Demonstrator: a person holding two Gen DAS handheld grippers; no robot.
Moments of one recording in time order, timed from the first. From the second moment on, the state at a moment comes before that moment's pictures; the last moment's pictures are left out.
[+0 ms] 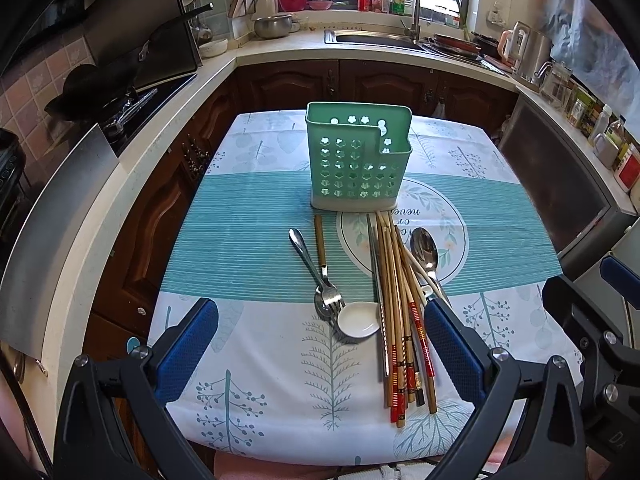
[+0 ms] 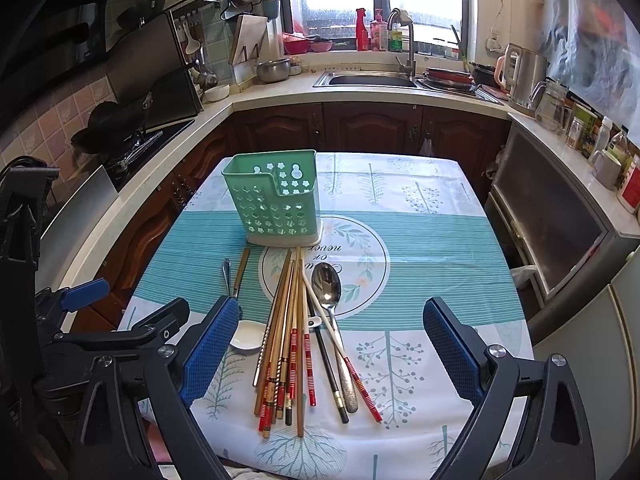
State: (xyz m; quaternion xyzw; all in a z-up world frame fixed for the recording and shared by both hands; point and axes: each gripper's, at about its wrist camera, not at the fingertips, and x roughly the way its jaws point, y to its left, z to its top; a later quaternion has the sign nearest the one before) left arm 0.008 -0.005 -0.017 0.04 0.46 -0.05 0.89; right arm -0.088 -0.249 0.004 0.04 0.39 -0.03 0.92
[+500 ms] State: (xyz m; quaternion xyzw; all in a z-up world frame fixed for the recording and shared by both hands) left arm 0.009 -0.007 -0.018 0.03 0.47 -0.06 0.88; right arm -0.084 -0.249 -0.001 0.03 0.39 -0.04 0.92
